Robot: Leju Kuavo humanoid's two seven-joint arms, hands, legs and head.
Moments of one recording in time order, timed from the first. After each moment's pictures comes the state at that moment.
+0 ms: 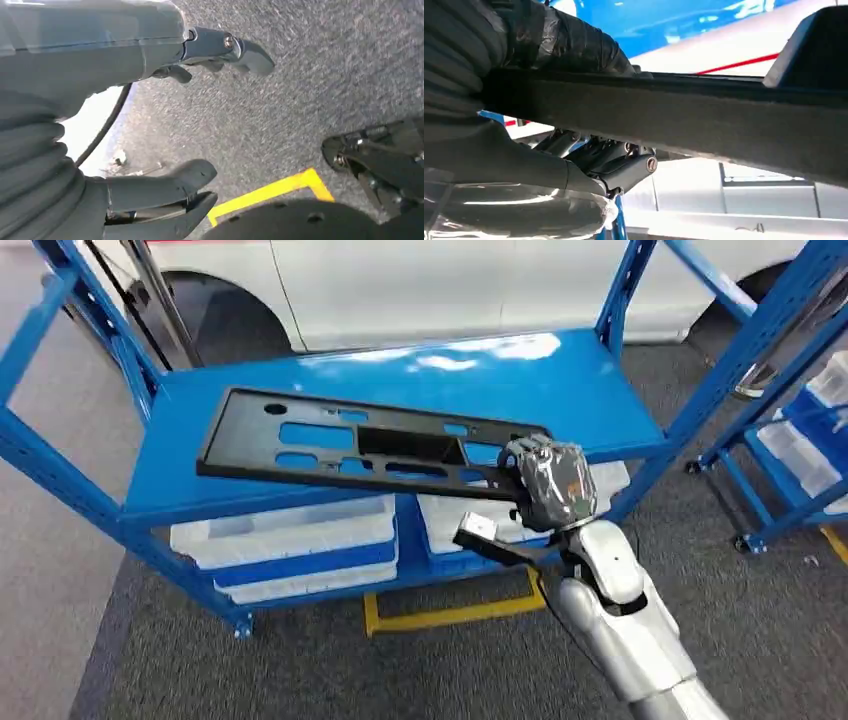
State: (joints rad) left arm -0.07 -0.11 0.85 -0.21 -1.40 -0.09 0.12; right arm -0.55 -0.09 0.55 -1.32 1.12 -0.29 -0.16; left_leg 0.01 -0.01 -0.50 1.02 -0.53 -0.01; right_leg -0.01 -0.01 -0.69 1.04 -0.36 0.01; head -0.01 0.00
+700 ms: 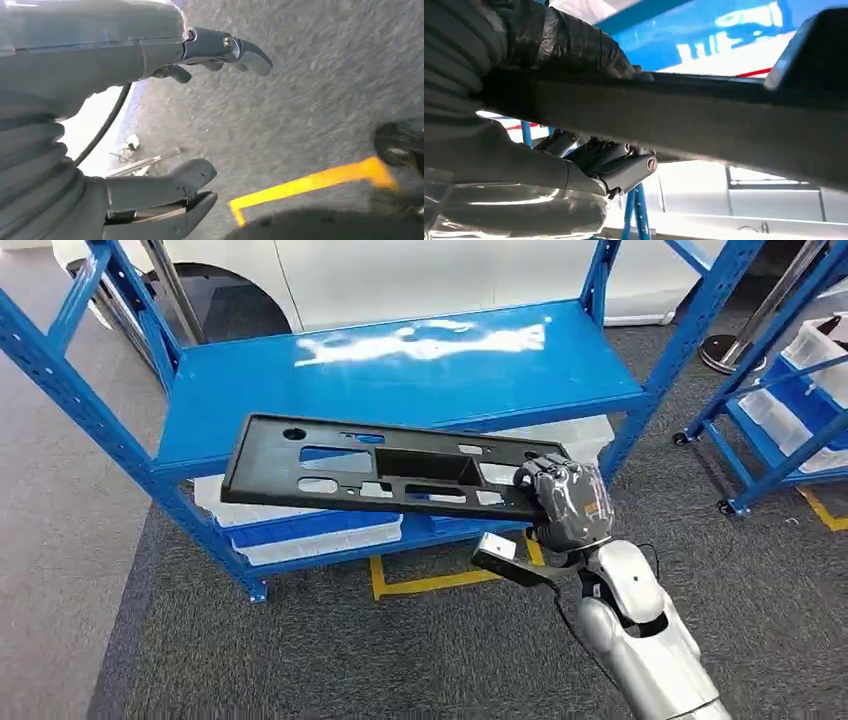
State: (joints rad) left arm -0.07 -0.11 0.89 -0.21 -1.36 -0.09 0.14; right arm -0.46 -0.16 0.53 -1.39 1.10 -0.28 -0.18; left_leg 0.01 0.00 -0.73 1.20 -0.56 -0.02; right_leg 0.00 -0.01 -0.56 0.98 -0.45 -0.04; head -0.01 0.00
